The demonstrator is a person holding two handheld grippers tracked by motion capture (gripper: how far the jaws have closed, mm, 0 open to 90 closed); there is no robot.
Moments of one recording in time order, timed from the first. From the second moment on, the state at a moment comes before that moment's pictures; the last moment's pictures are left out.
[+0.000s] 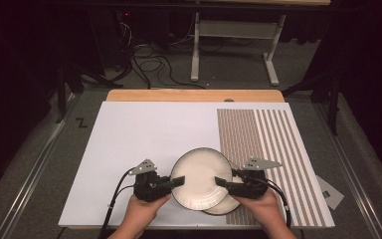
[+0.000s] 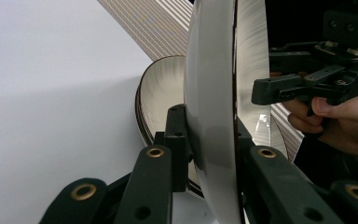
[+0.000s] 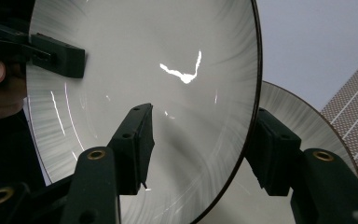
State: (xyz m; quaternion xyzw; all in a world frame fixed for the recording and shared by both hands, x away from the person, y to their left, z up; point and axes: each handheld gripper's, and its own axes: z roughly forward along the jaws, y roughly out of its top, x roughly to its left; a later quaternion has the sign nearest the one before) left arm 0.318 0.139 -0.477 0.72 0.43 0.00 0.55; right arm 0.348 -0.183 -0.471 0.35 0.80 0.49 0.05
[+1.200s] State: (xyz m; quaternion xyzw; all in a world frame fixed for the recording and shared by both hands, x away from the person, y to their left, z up) left arm 0.313 0.138 -0.471 0.72 0.41 0.01 0.56; right arm 0.349 -0.195 -0.470 0.38 0.77 0.51 0.00
